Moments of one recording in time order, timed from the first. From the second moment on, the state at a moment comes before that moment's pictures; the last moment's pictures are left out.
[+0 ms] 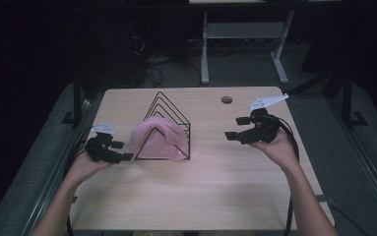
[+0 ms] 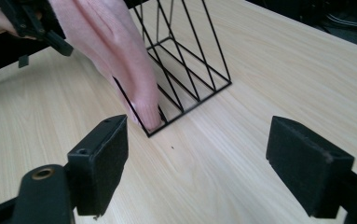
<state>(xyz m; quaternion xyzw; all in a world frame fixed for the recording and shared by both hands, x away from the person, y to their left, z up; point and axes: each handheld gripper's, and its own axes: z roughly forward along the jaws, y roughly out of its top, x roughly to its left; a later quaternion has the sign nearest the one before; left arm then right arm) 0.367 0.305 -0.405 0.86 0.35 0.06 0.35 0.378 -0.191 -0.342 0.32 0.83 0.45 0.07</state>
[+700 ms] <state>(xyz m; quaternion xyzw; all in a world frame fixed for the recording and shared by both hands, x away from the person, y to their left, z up) 0.353 0.305 -0.414 0.86 0.35 0.08 0.36 0.342 -0.236 -0.383 0.37 0.82 0.44 0.06</state>
